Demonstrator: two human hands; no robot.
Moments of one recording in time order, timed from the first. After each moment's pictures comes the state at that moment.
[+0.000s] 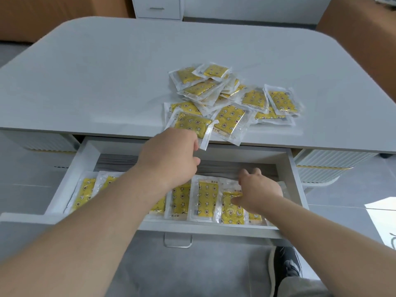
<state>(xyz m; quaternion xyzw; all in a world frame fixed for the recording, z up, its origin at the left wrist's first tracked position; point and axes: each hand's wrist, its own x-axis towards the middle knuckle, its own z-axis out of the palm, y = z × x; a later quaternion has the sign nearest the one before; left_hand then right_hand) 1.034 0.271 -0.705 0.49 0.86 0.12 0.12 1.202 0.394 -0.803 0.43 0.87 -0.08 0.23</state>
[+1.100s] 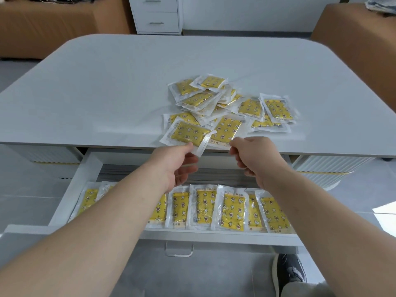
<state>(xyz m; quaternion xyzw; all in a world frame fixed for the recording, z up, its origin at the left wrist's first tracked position) 1.030 0.296 -0.717 0.01 0.74 0.49 0.47 1.164 0.406 -0.713 0.56 0.61 -0.54 -0.13</state>
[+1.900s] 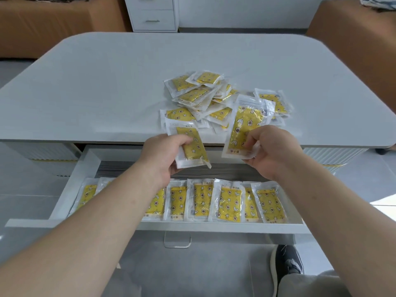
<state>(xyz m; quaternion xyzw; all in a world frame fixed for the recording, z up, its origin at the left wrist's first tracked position) 1.038 0.287 -0.709 0.05 0.70 0.59 0.41 1.189 0.414 -0.696 0.53 0.36 -0.72 -0.26</state>
